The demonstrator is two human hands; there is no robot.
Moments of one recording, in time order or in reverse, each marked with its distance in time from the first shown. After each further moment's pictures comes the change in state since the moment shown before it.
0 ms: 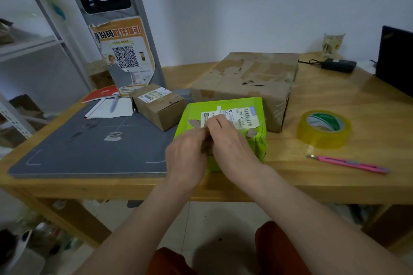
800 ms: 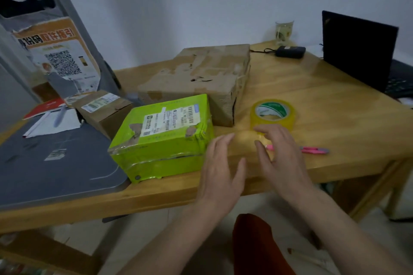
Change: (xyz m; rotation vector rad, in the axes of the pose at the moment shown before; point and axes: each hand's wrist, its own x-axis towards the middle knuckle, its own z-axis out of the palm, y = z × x) left_hand -0.043 0.108 0.100 -0.528 -0.122 0.191; right_hand -0.115 0.131 -0.075 0.006 0.340 0.260
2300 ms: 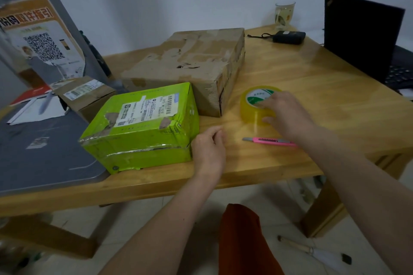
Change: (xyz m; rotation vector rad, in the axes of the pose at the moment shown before) left_hand 0.041 -0.013 0.057 -0.162 0.129 -0.567; right_hand 0.080 0.084 -0.021 -0.453 -0.466 0.073
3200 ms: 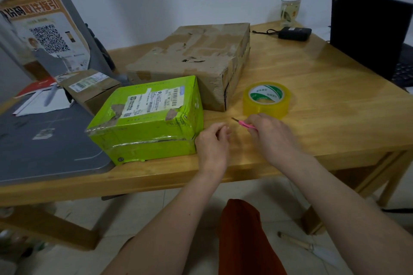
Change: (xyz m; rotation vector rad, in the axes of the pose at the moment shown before) left_hand -0.004 -0.007 0.000 -0.050 0.046 0.017; right_hand -0.039 -0.054 0.030 0.153 0.073 0.013
